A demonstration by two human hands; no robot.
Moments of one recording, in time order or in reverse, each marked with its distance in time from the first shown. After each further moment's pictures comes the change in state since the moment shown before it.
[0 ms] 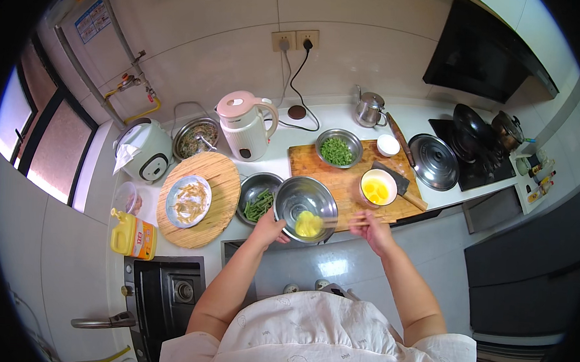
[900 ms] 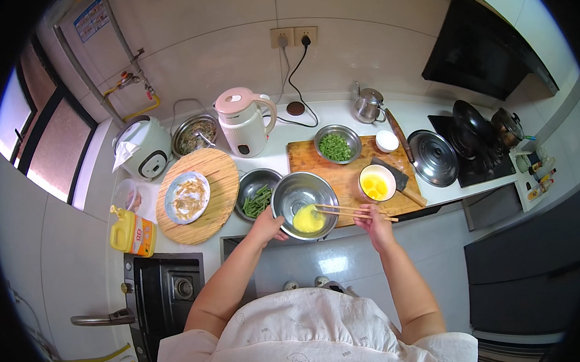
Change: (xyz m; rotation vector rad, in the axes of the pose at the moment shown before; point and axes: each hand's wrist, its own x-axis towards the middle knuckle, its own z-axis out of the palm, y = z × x) left_hand 0.000 -0.005 0.000 0.026 0.008 -0.050; right_hand 0.001 0.004 -0.003 -0.069 0.149 -0.103
